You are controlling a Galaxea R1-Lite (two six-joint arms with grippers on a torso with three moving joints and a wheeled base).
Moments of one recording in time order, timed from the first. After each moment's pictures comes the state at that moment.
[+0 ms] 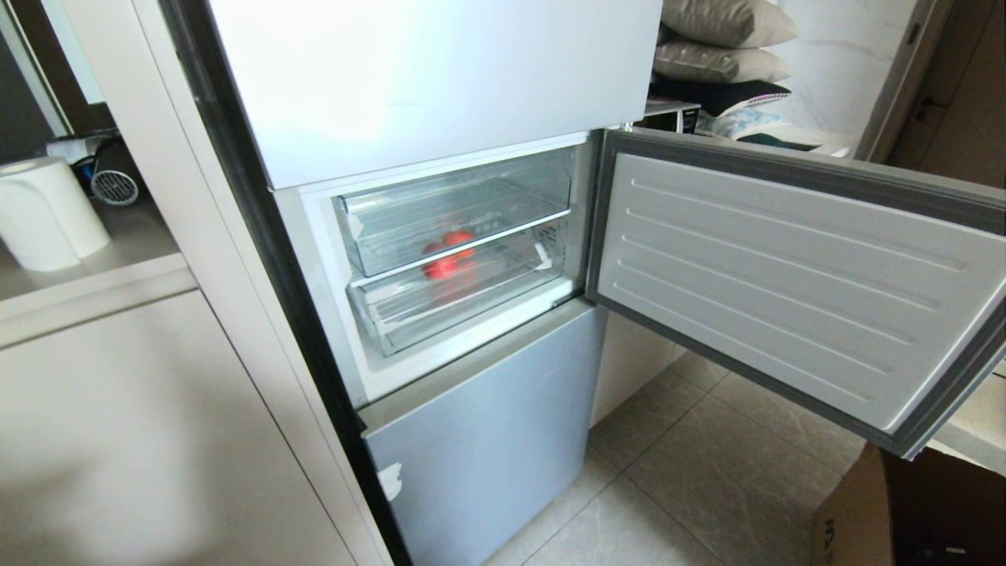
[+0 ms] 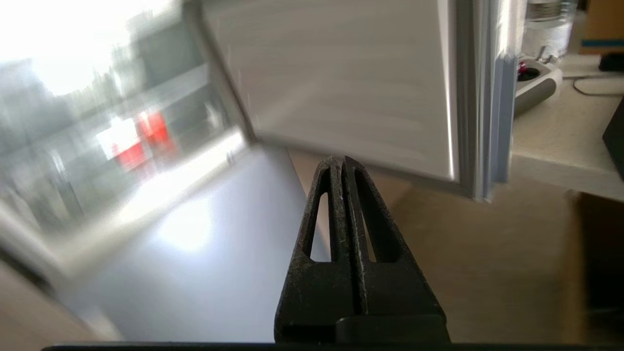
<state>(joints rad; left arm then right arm) 0.00 0.00 0.00 0.01 0.00 0.01 -0.04 0.18 -0.27 -0.05 -0.07 0.30</state>
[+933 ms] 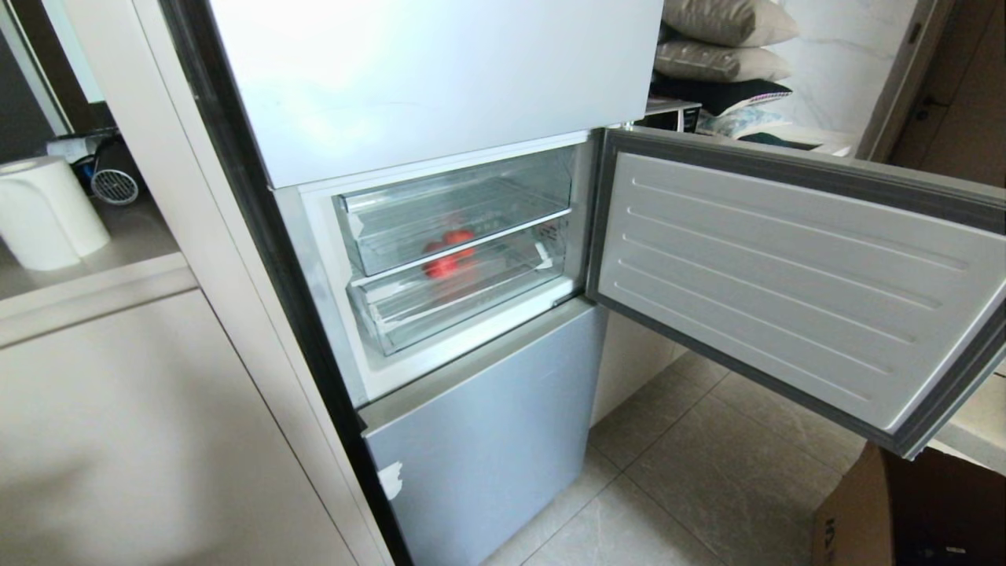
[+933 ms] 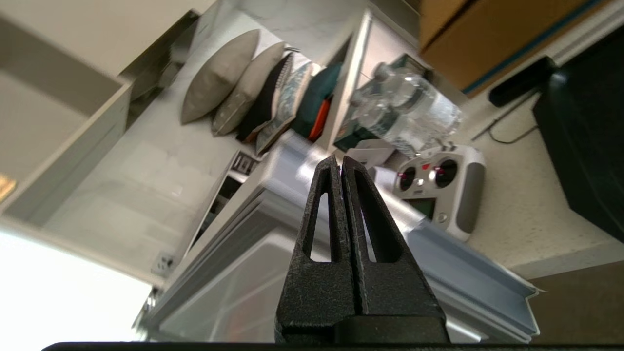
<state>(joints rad) 0.00 0.00 0.00 0.01 0.00 0.01 -1.01 1.17 -0.49 -0.87 0.36 1.06</state>
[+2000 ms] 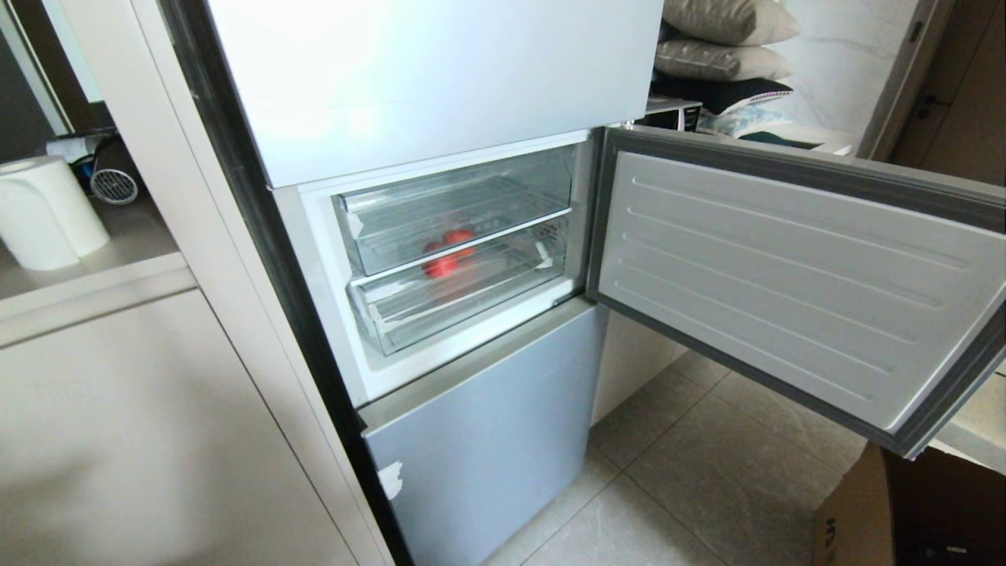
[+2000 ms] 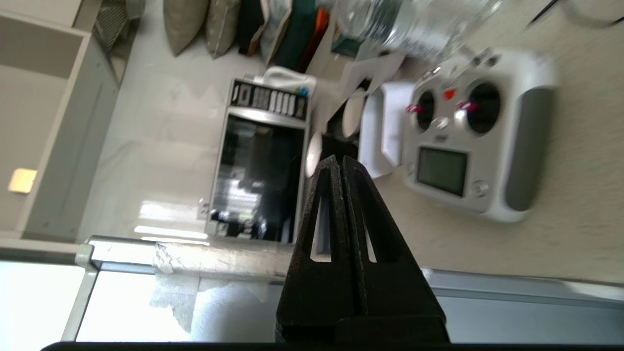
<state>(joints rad) 0.00 0.00 0.00 0.01 0.00 0.01 -0.90 1.84 -0.89 -0.93 0.56 1.25</state>
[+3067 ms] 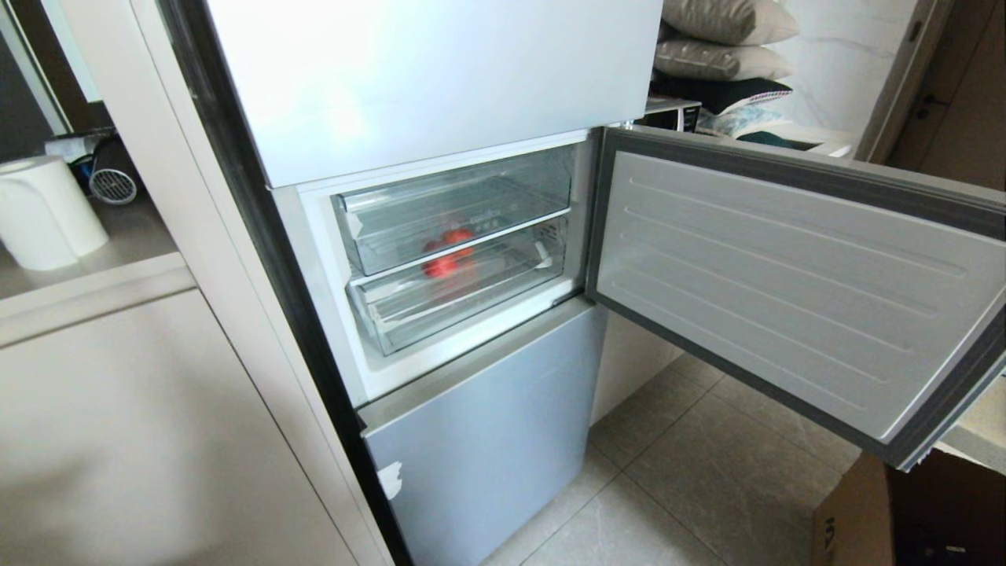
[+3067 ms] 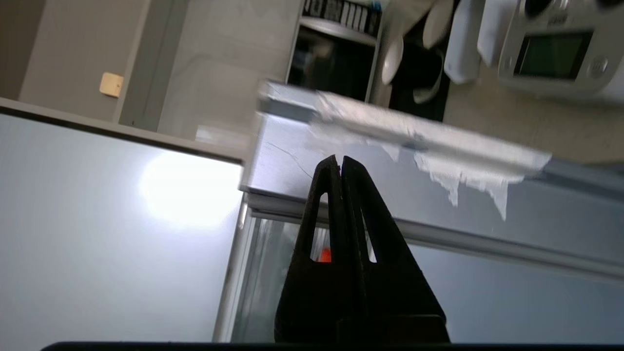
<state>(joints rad) 0.00 0.00 0.00 0.01 0.00 0.01 -0.98 1.56 -0.67 -1.01 0.88 1.36</state>
